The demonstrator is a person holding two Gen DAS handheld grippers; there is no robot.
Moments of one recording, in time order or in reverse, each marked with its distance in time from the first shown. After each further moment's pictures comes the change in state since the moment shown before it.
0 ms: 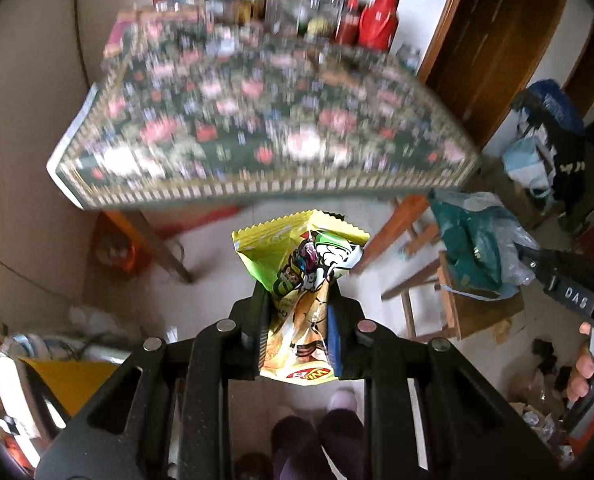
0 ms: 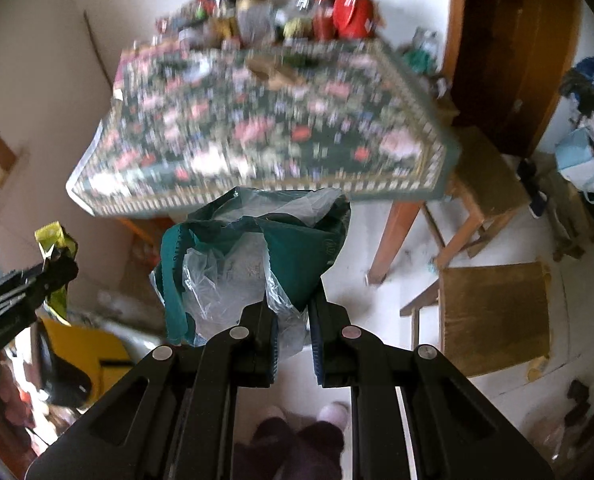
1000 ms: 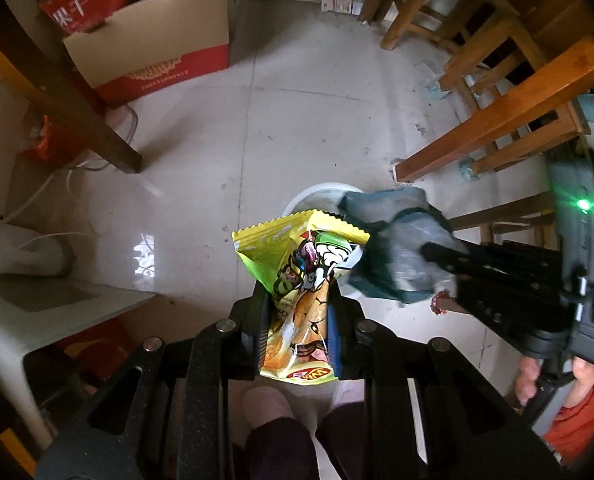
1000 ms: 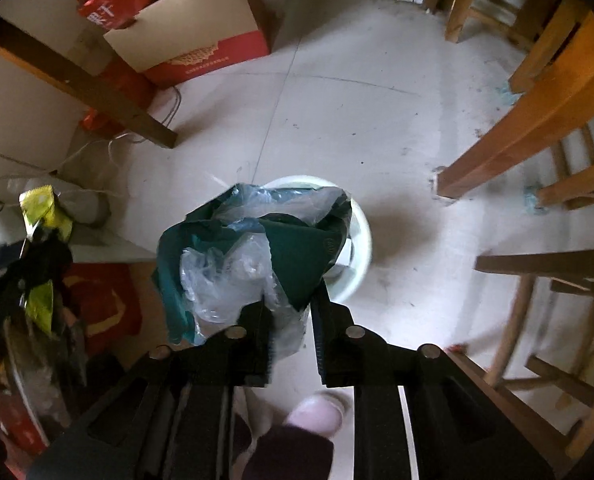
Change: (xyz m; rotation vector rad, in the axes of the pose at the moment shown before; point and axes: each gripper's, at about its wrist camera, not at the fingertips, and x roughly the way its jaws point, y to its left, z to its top) left arm 0.388 0.044 -0.131 -0.113 0.341 0.000; right arm 0.405 -0.030 -0.126 -0.129 0.410 0.096
